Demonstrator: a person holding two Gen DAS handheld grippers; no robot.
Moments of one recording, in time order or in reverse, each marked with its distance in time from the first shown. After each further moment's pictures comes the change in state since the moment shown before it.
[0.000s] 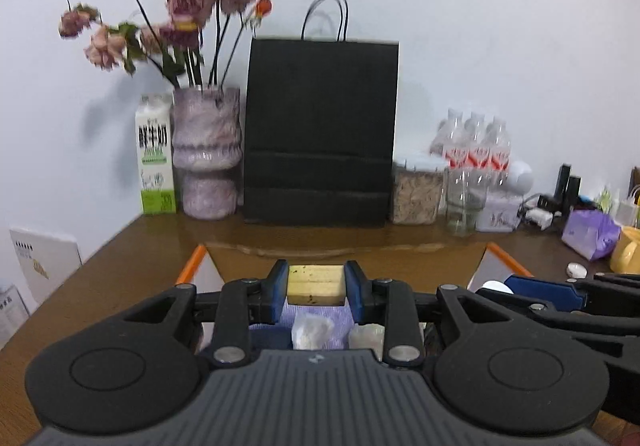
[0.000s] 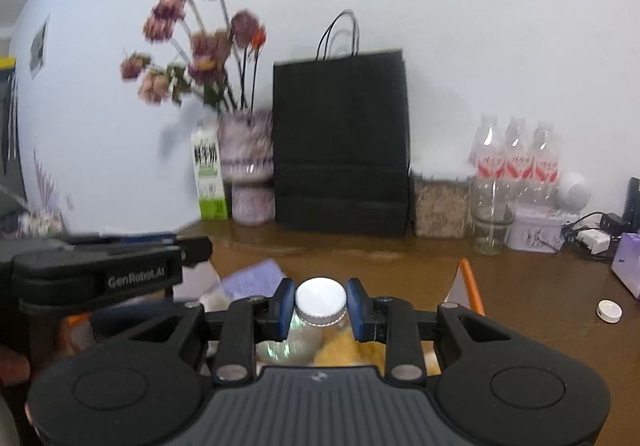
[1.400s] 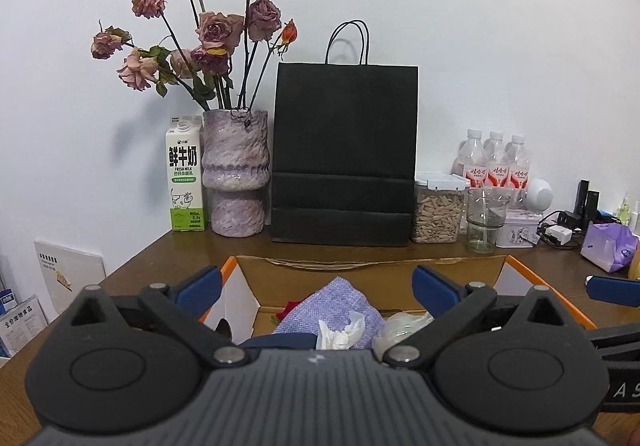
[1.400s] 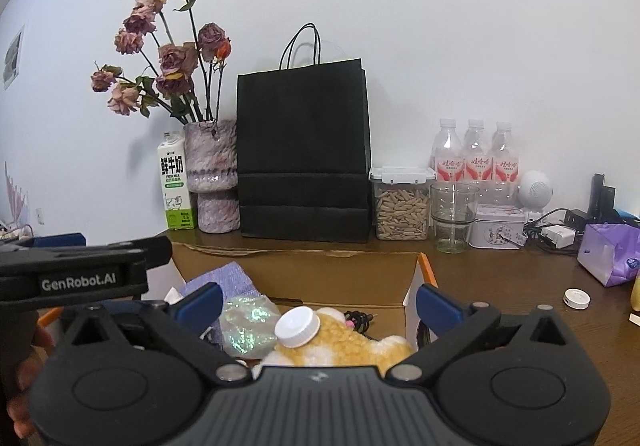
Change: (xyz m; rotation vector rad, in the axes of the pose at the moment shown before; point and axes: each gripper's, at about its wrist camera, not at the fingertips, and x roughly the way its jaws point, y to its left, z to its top) left arm -0.022 0.003 -0.007 -0.003 -0.107 0.079; right arm -0.018 -0.005 -0.014 0.026 -0.069 -0.110
